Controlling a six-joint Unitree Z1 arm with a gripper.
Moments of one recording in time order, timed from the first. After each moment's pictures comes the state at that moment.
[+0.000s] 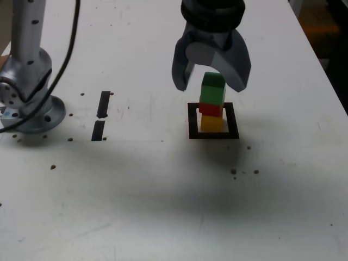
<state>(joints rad) -0.21 1.96 -1.70 1.47 0.07 0.09</state>
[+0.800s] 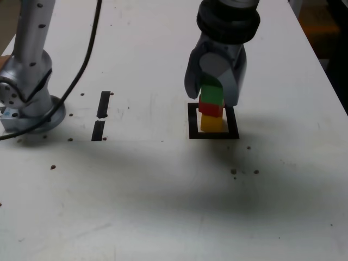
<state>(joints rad) -0.21 2.04 -1.78 1.48 0.07 0.12</state>
